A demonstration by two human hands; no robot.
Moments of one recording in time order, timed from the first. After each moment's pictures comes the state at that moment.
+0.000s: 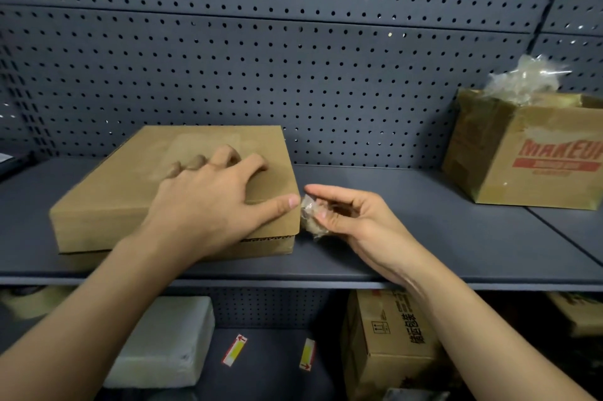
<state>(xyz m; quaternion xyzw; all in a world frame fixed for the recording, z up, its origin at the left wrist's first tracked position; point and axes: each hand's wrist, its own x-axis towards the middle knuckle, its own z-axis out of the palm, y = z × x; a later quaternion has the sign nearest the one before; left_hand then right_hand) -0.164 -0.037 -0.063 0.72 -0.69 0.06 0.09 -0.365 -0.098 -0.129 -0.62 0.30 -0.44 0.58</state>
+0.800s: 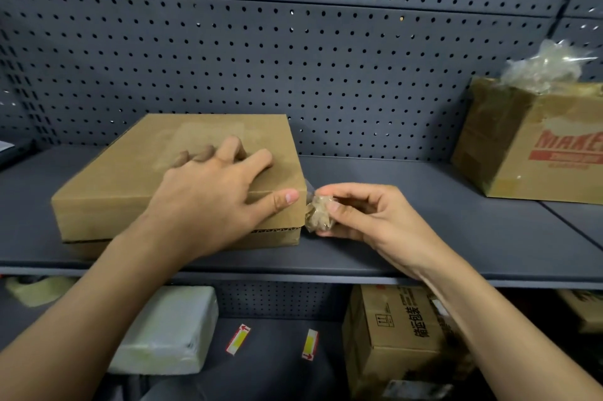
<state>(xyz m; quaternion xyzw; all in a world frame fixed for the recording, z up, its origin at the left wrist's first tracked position) -0.159 -0.040 -0.072 0.69 -0.71 0.11 0.06 -0.377 -0.091 -0.126 -0.63 0.29 -0.42 0.59</state>
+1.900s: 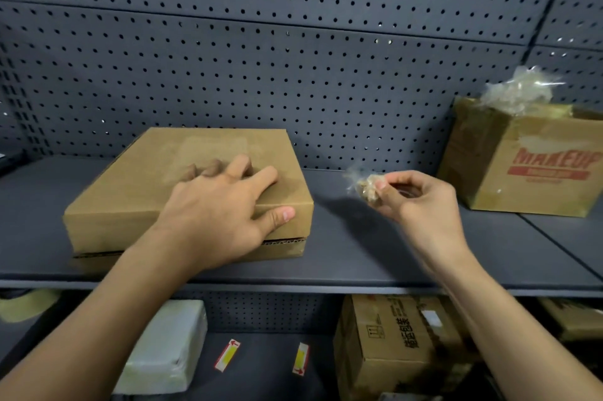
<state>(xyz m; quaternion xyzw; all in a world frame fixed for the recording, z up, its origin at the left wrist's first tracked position) -0.159 -0.045 -0.074 0.66 -0.74 0.09 0.06 -0.405 -0.101 -0.108 -0.55 0.48 -0.59 0.34</state>
